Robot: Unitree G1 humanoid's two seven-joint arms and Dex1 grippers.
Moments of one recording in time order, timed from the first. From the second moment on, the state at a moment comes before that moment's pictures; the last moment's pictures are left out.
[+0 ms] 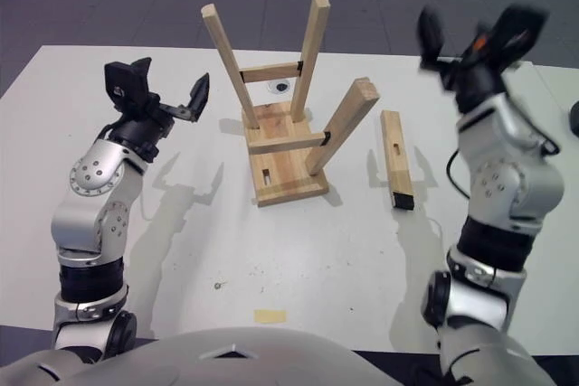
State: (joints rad) left arm -0.24 0.24 0.06 -0.42 -0.22 0.50 -0.16; right arm -0.30 -0.51 -0.34 -0.19 0.69 0.73 0.08
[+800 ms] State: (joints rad) left arm -0.17 0.21 0.01 -0.45 -0.18 0.53 -0.13; right arm -0.07 -0.61 -0.17 -0.11 0.46 0.91 0.32
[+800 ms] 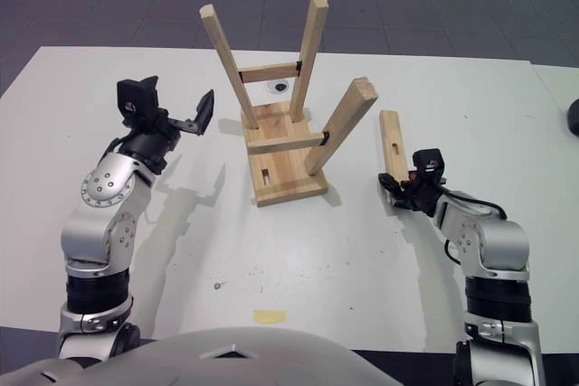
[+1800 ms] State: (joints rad) left arm -0.62 0.16 0.45 -0.48 -0.96 0.74 -0.03; right arm -0.50 -0.52 -0.18 -0.18 0.24 0.16 0.31
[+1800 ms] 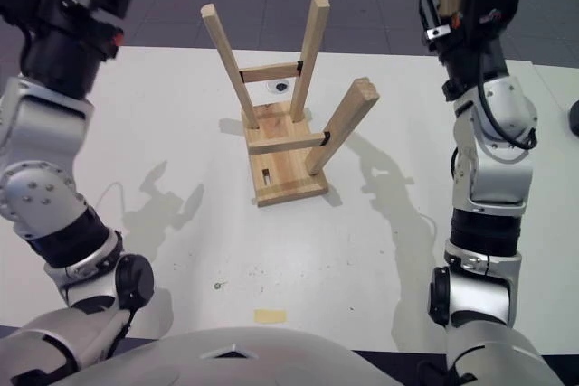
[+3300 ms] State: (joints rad) left arm -0.54 0.41 0.20 -0.53 -1.33 0.68 -0.13; right arm -0.41 -0.44 0.11 -0.54 0.26 0.25 0.54
